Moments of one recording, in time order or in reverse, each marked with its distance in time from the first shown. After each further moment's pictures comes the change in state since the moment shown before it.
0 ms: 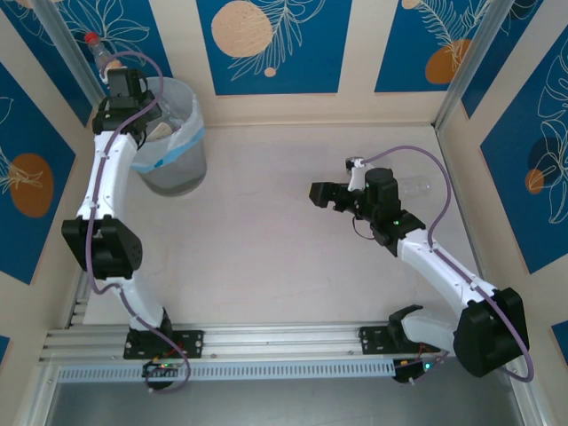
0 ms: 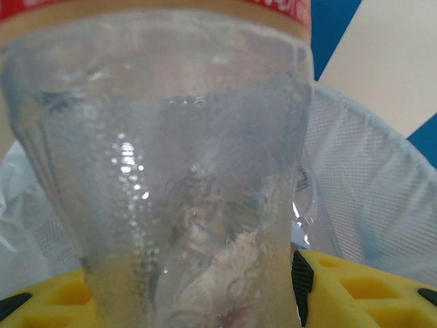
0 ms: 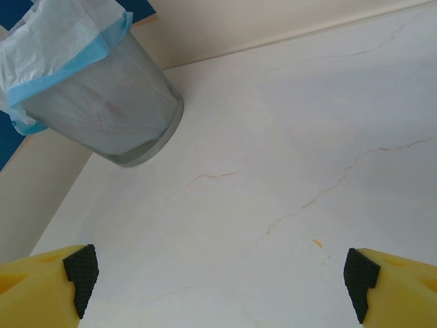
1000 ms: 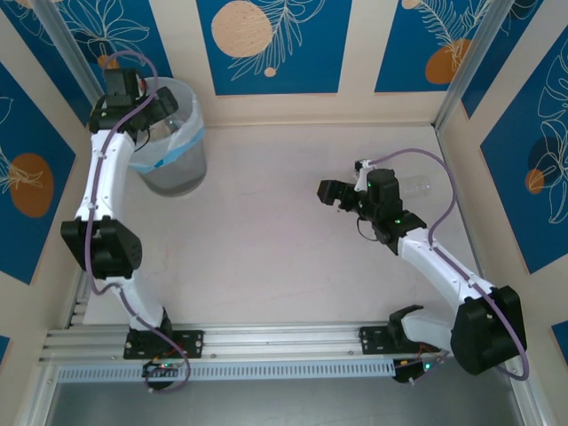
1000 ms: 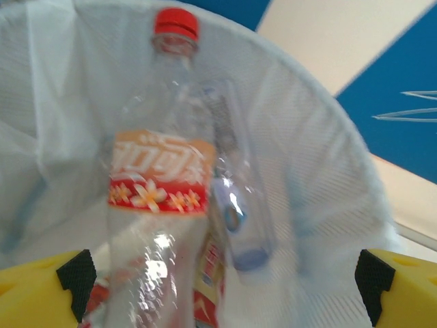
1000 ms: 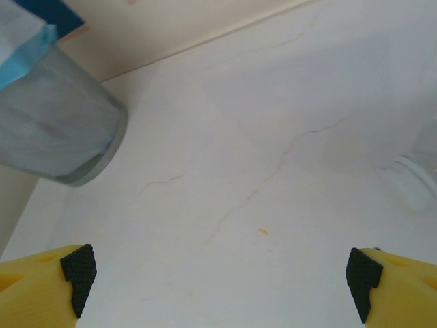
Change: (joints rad) left arm -0.009 -0.066 -0.038 -0.057 0.262 -0.090; right arm -0.064 0.021 -0.011 -0.061 0.114 0.059
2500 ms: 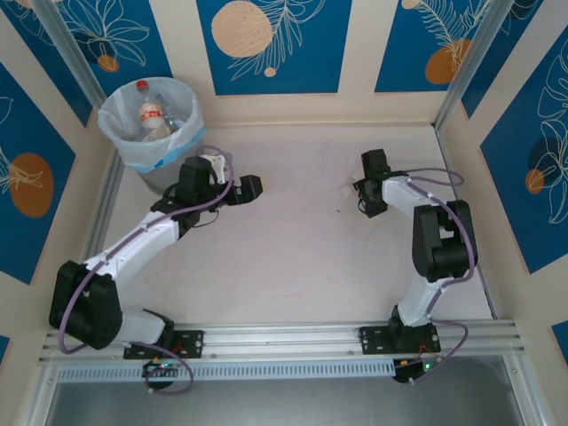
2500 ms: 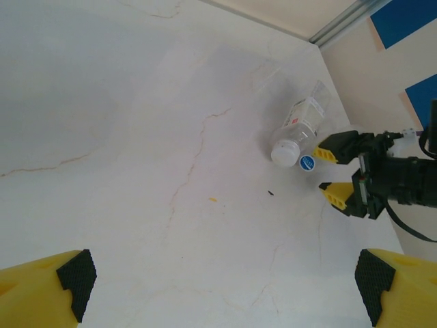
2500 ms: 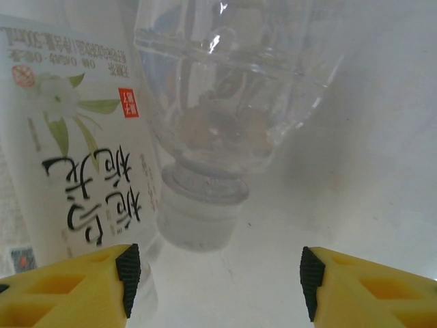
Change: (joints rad) left arm -0.438 -0.433 -0.990 0.619 0.338 -0.130; right arm -0.176 0.624 0.388 -0.410 0.309 0.776
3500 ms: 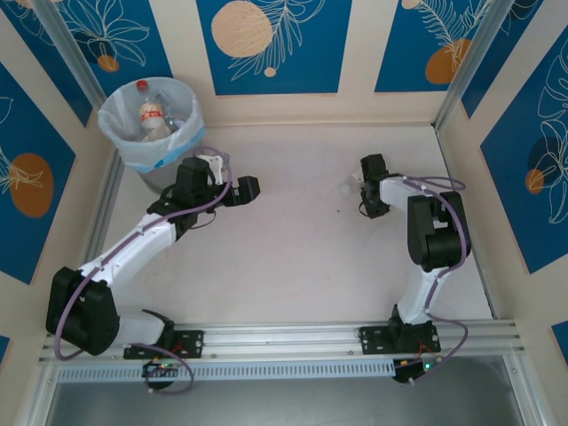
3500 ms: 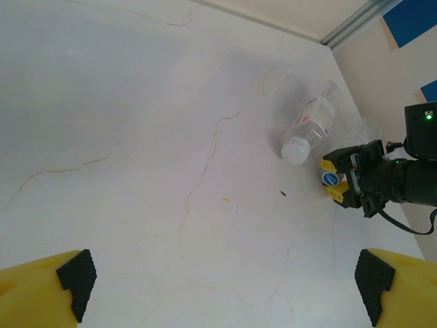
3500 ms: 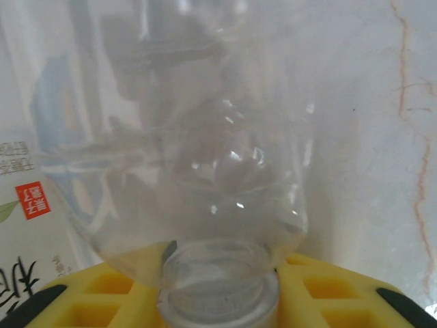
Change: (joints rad) left arm 0.000 -0.030 0.000 -0.044 -0.041 0.029; right arm -0.021 0.074 -0.024 0.034 0.108 0.101
